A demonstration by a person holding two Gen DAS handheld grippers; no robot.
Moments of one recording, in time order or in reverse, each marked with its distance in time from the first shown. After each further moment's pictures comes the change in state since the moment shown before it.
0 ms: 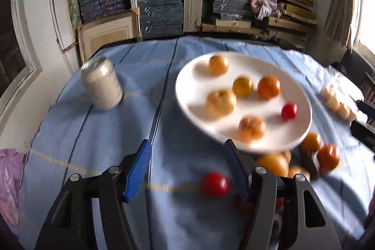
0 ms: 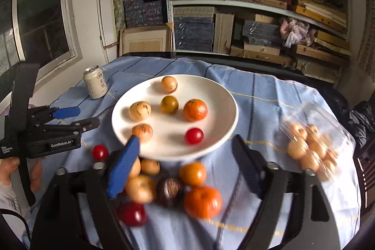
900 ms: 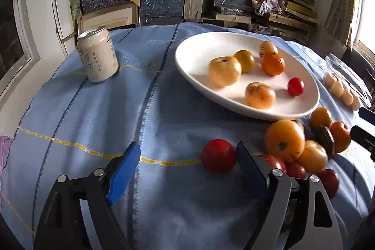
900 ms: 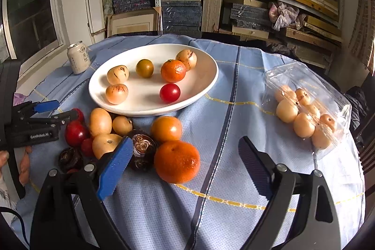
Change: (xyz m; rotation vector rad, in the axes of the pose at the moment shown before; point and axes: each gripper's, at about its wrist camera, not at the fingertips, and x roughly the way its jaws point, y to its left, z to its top) left arm 0.022 0.009 -0.035 -0.025 0.015 -0.023; right arm 0.024 -0.017 -0.041 0.026 0.107 -0.061
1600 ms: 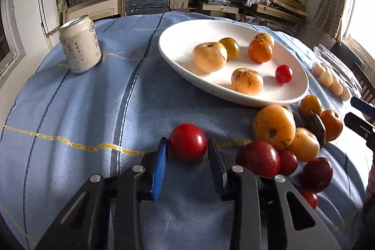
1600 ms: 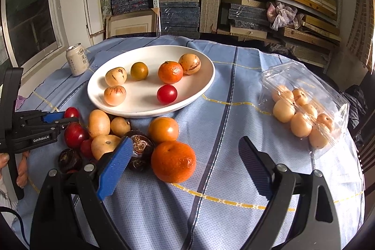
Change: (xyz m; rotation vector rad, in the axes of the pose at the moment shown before) left arm 0.009 -0.006 -0.004 0.011 0.051 -0.096; right arm -0.002 -0.002 0.001 0.005 -0.001 0.000
